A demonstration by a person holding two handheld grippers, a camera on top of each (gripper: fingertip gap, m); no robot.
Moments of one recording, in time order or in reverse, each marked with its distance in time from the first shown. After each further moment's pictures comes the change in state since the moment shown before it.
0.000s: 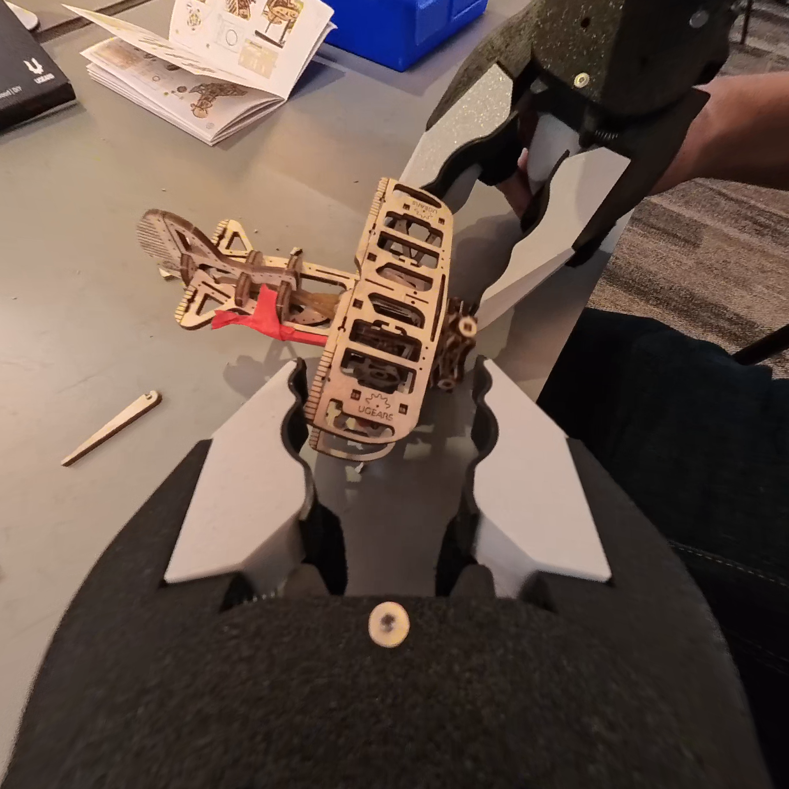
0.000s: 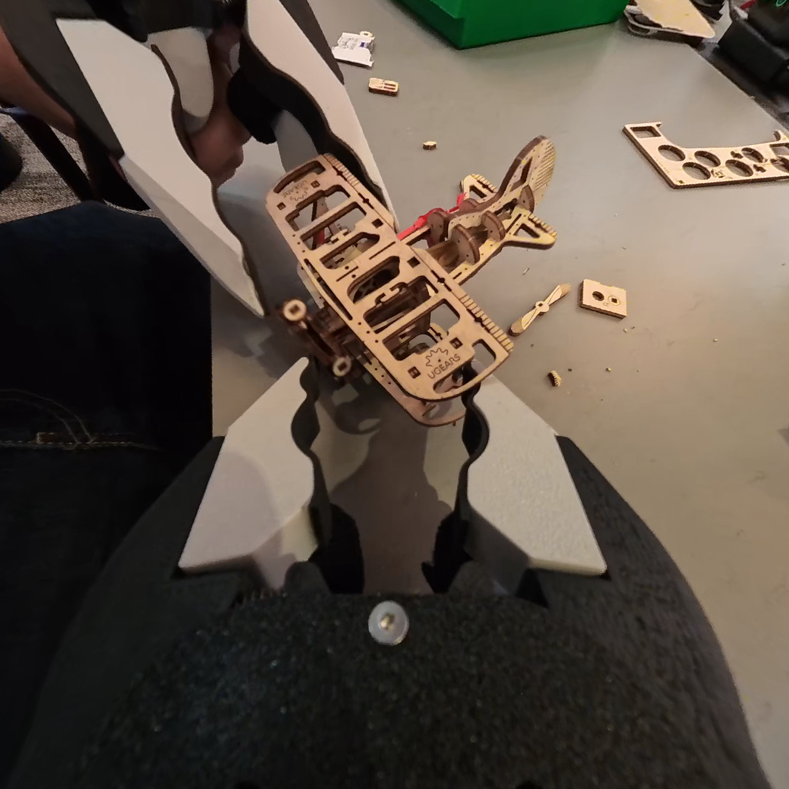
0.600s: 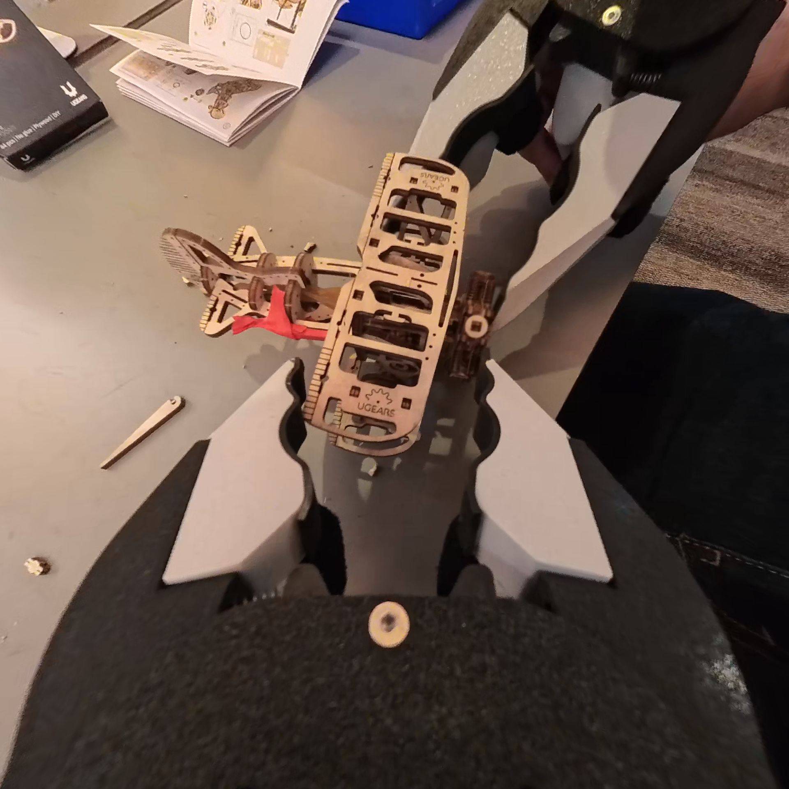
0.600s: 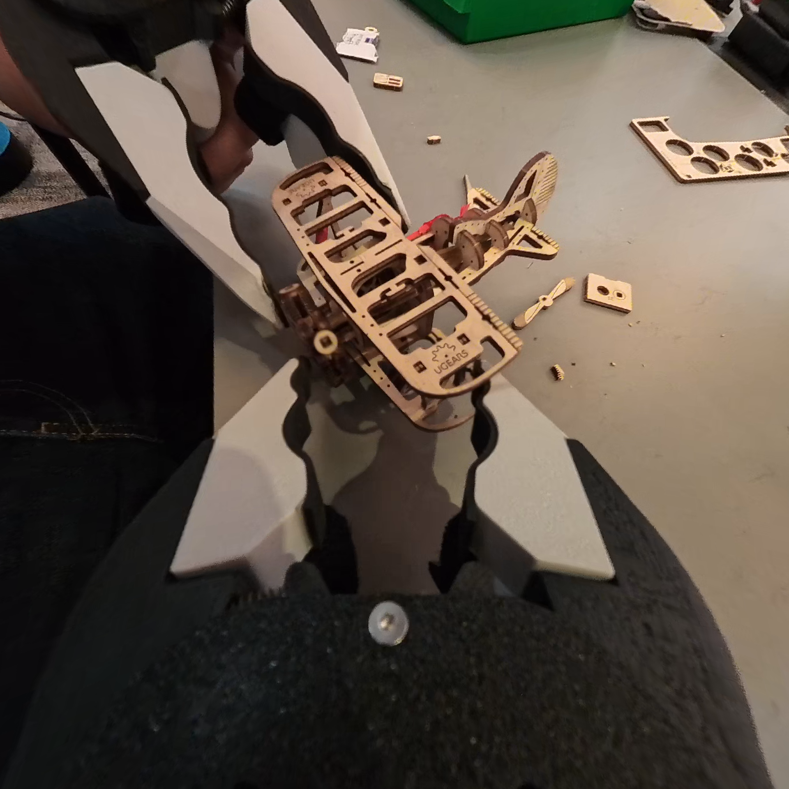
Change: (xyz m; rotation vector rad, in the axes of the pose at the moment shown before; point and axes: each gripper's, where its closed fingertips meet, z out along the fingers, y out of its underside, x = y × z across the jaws) left arm -0.005 0.005 0.008 -0.042 -0.092 0.096; right arm 0.000 0.004 -0.001 0.001 -0.015 0.001
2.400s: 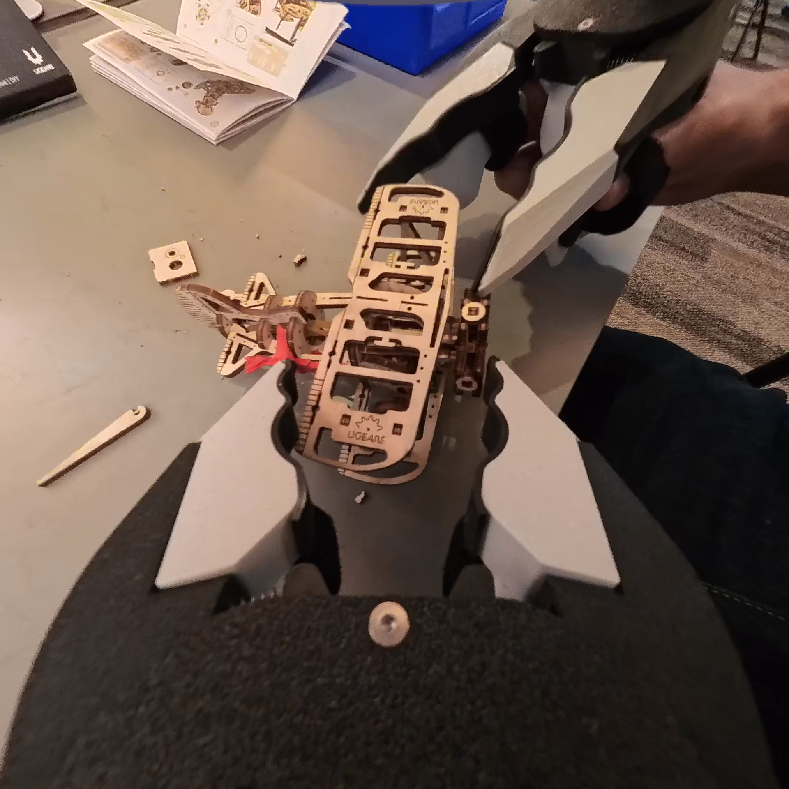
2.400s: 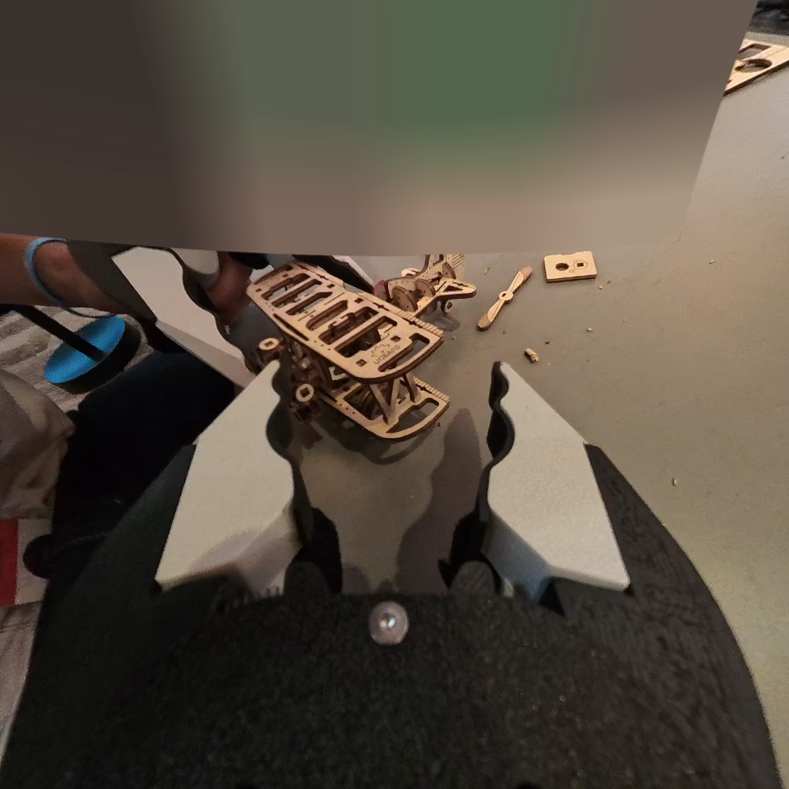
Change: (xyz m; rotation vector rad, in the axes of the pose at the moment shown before) left arm 0.002 -0.009 0.008 0.045 0.073 -0.124; right arm 0.025 -0.015 -0.014 0.145 -0.026 0.361
